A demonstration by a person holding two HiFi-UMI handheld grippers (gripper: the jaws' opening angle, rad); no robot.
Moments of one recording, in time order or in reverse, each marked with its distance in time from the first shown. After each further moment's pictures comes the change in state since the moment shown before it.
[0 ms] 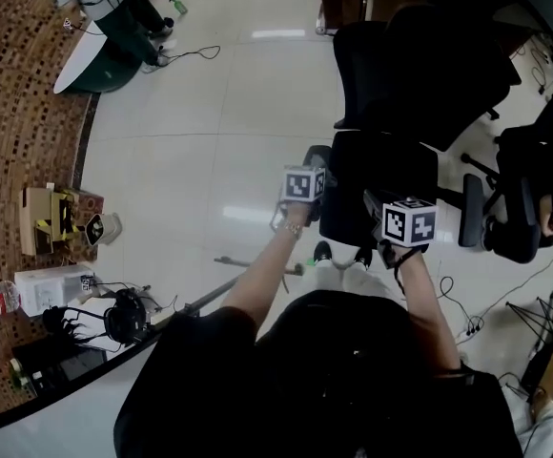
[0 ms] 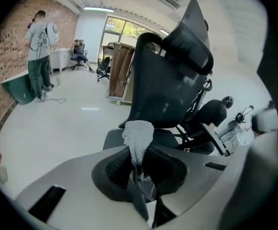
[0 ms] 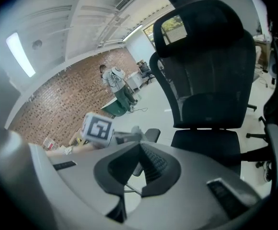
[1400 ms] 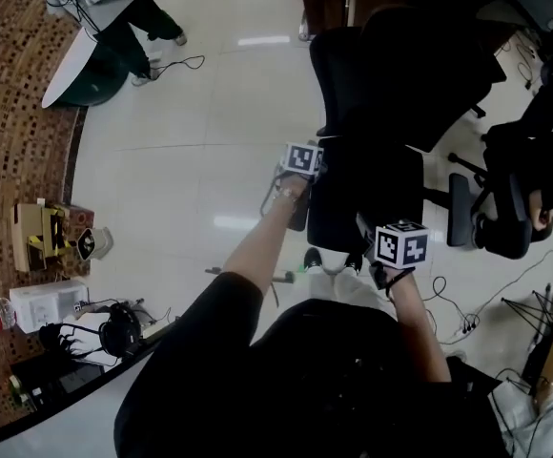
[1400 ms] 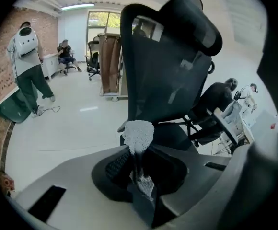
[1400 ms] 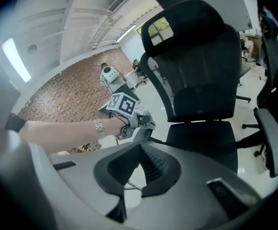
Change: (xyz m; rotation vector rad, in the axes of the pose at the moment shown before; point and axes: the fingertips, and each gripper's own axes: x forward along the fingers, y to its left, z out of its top) left arm 0.082 0.027 0.025 0.184 0.168 0.088; right arm -0.017 -0.008 -0.033 0.074 0.007 -0.004
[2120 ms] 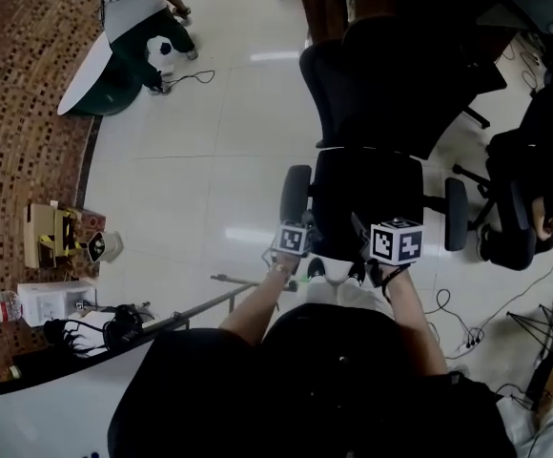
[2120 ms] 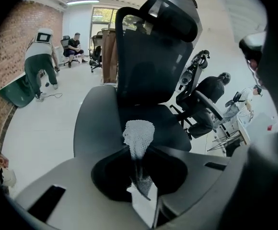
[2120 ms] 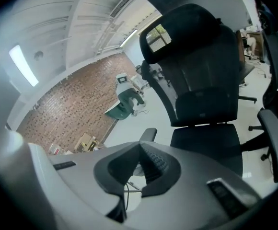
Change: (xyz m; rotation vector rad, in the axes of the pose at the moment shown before) left arm -0.056 -0.105 -0.171 -0.100 0.036 -0.106; right arm -0.021 -0.021 0.014 -0.015 -0.049 0.079
